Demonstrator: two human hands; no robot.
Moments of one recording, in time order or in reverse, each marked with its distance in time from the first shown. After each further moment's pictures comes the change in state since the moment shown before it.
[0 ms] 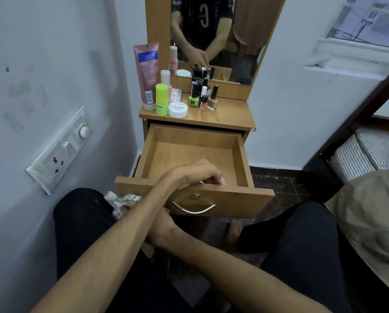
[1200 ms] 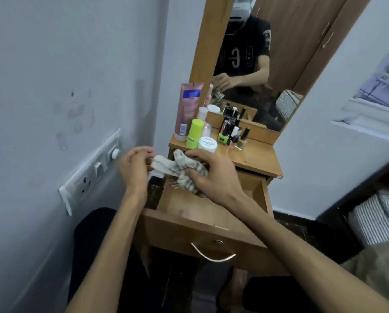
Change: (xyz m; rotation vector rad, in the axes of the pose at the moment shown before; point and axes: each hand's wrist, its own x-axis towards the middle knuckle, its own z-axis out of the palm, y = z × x) left_hand -0.077 -0.058 -0.123 -0.846 1.324 0.336; right_hand 0.024 0.151 -0.101 0.811 0.581 0.374
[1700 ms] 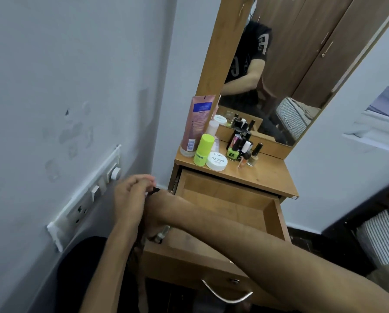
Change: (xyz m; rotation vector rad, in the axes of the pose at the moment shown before) left_hand 0.025 -0.015 -0.022 0.120 -0.101 -0.090; right_hand 0.076 -0.051 0.139 -0.845 -0.937 -0.477
